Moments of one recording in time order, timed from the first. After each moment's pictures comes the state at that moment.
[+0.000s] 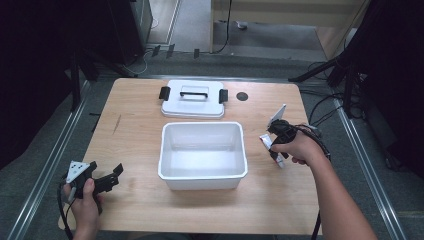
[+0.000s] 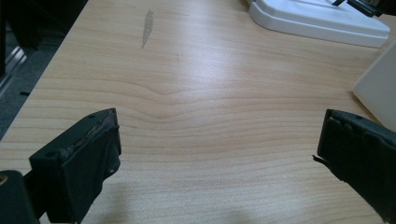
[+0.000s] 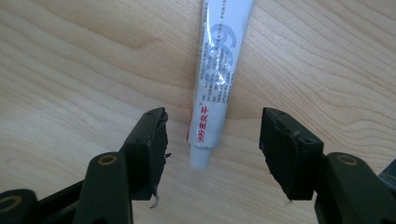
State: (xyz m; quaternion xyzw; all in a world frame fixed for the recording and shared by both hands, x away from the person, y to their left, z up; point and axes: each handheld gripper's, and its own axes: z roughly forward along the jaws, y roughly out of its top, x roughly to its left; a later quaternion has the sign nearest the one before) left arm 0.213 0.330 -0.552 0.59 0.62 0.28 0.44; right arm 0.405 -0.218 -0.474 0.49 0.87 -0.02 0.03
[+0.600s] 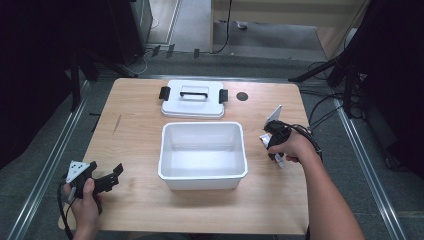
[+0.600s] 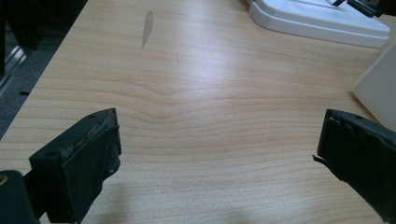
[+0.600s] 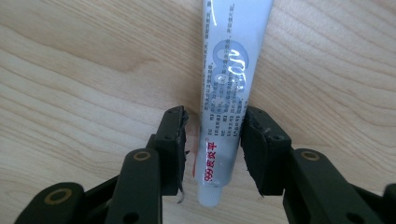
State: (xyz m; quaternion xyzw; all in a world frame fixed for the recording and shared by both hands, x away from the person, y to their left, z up) left arm 0.214 0.331 -0.552 0.59 0.62 0.28 0.44; right arm 0.424 -0.214 -0.501 0.52 0.85 -0.04 -0.02
